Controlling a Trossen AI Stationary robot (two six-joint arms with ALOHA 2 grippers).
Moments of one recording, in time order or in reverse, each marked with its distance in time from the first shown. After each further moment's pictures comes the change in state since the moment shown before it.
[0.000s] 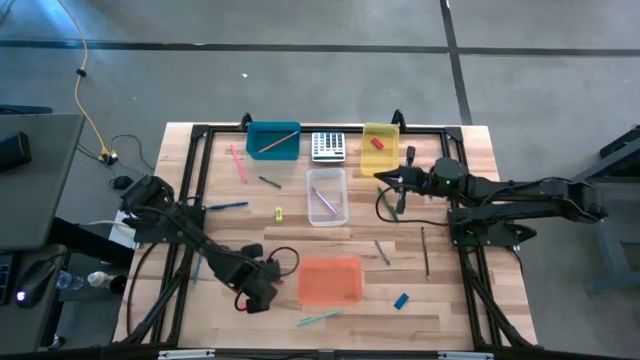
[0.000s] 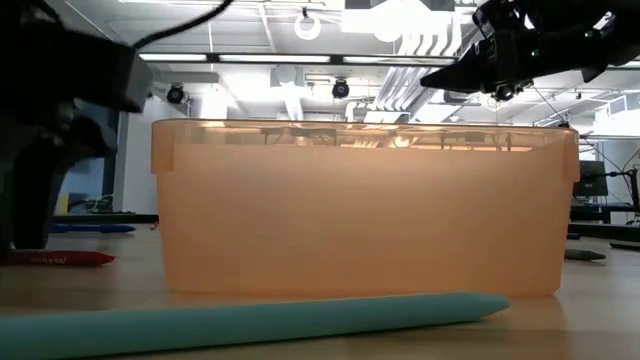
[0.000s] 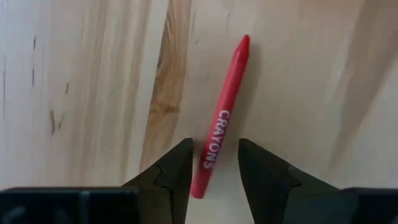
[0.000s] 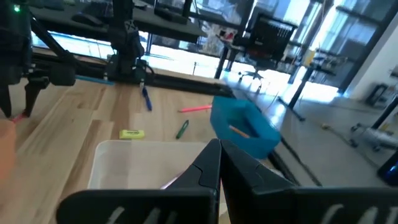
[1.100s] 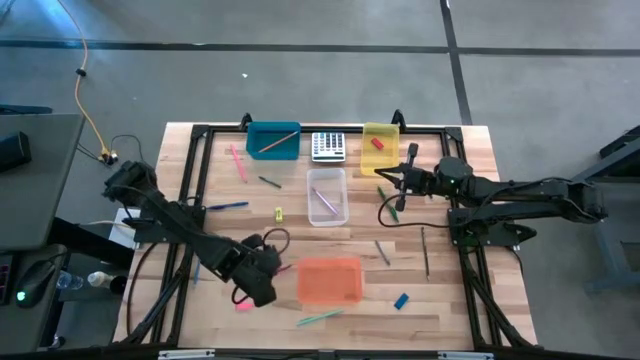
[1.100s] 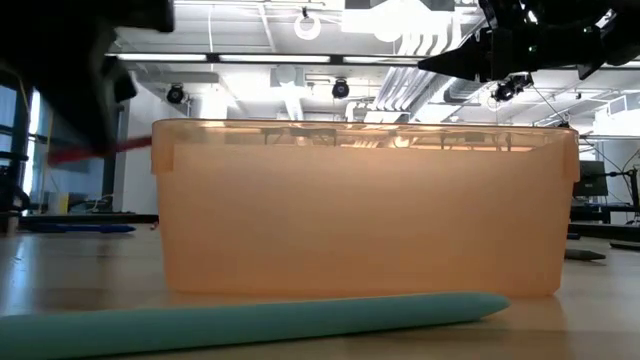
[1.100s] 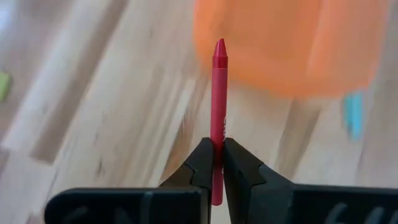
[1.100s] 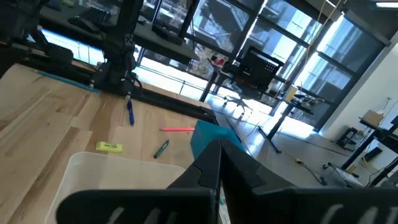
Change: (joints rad) left arm 0.023 -0.208 0.001 0.048 -0.177 -0.091; right arm -0.004 0.000 0.000 0.098 -0.004 -0.160
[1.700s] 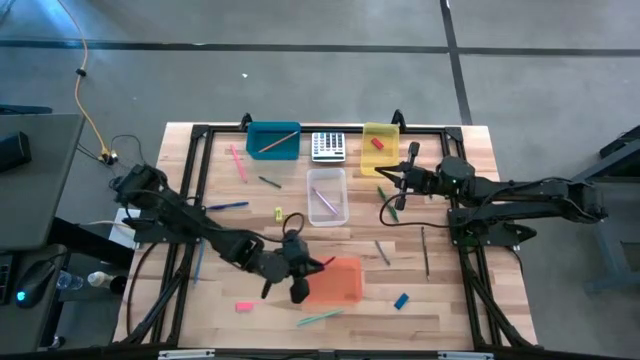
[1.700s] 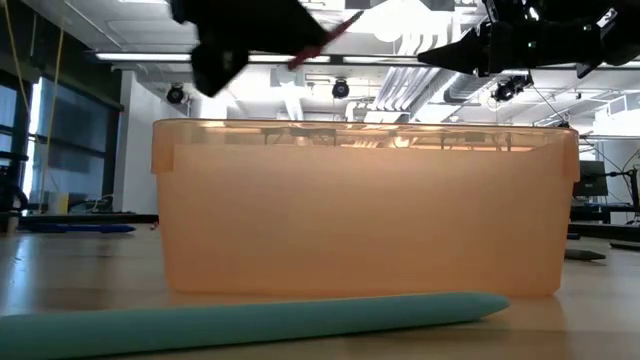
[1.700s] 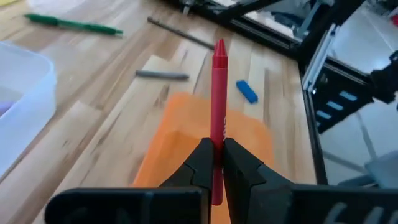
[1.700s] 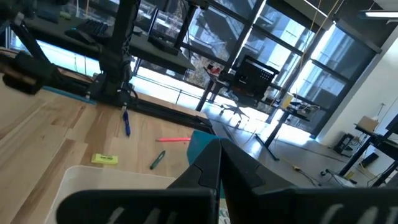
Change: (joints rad) left arm 0.131 0.117 0.002 0.717 -0.116 0.271; right arm 0.000 0.000 0.000 0.043 0.000 0.009
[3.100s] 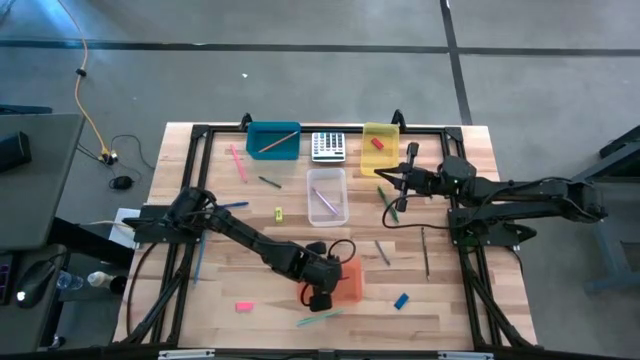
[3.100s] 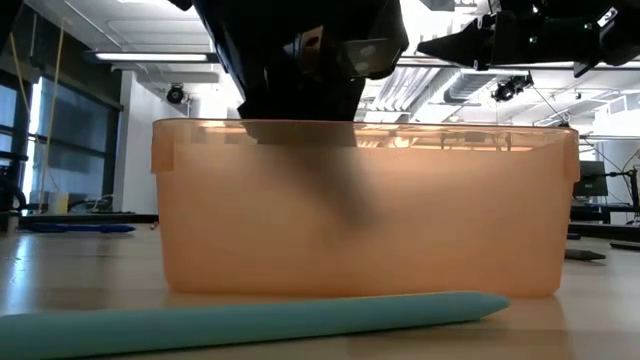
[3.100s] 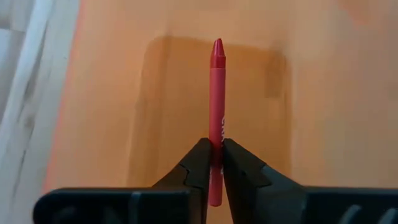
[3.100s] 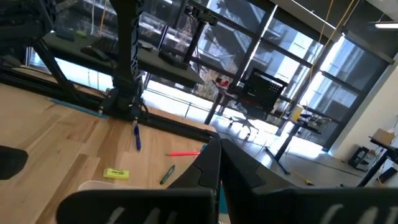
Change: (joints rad) left arm 0.089 0.417 0.457 -0.518 0.298 0.158; right arm 0.007 0.006 0.001 0.043 -0.056 0.016
